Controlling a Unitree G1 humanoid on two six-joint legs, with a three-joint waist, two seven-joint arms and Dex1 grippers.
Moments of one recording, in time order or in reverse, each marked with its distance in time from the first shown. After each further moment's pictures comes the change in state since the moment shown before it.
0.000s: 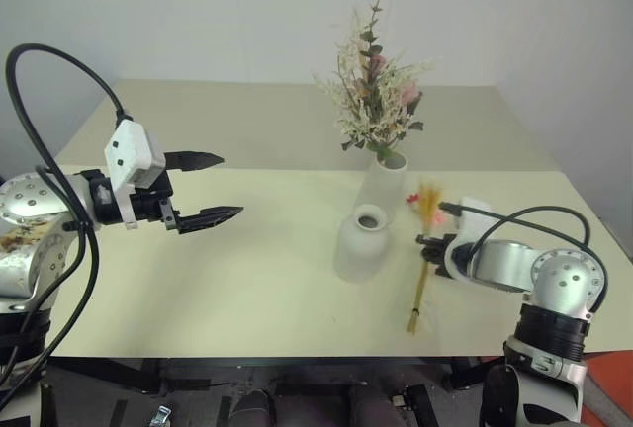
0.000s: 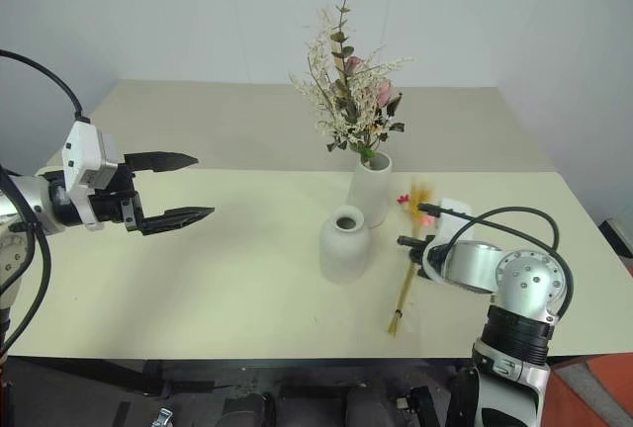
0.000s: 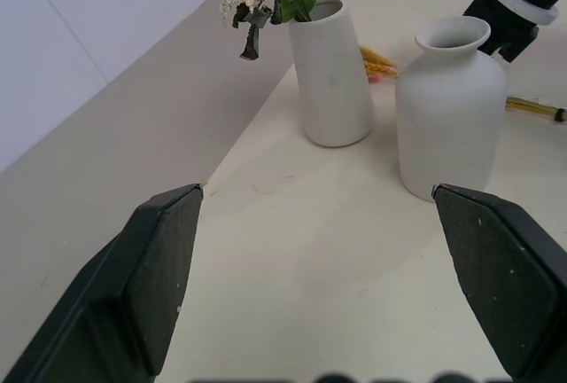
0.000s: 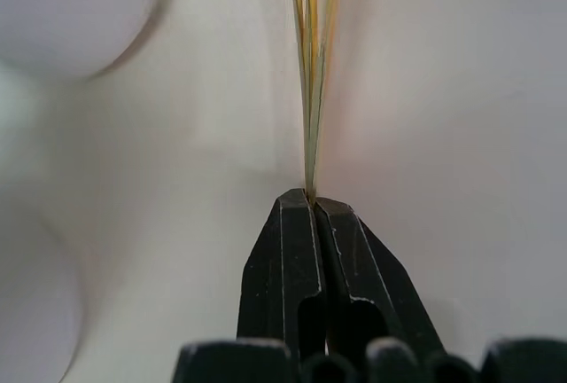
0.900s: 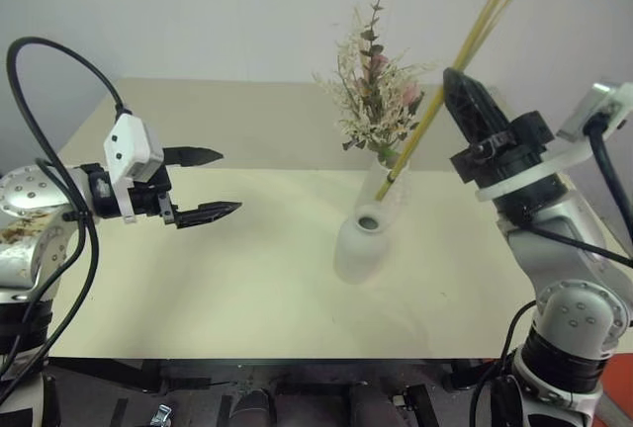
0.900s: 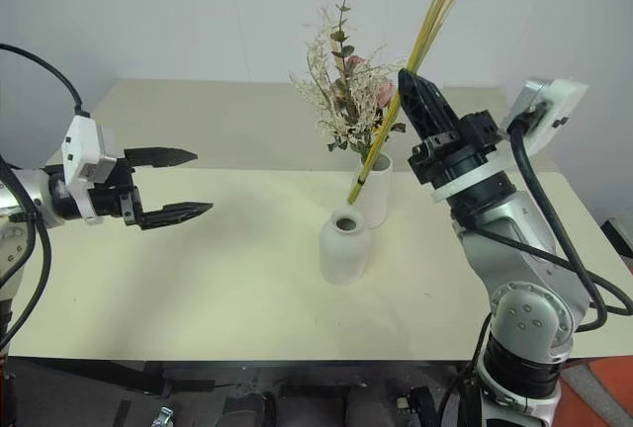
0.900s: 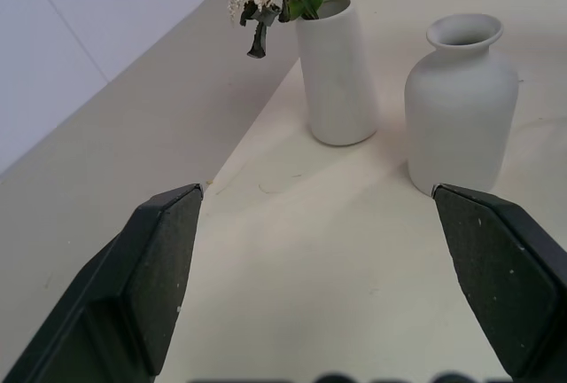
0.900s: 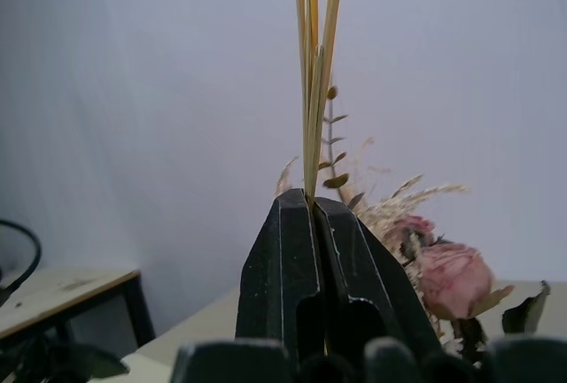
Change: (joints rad) left arm -0.041 0.002 -0.020 0.057 0.014 -0.025 -0.031; right arm 0.086 -0.042 0.162 -0.505 -0.034 -0.931 0.829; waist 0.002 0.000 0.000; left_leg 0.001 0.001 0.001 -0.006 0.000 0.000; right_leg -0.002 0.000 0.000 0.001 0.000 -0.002
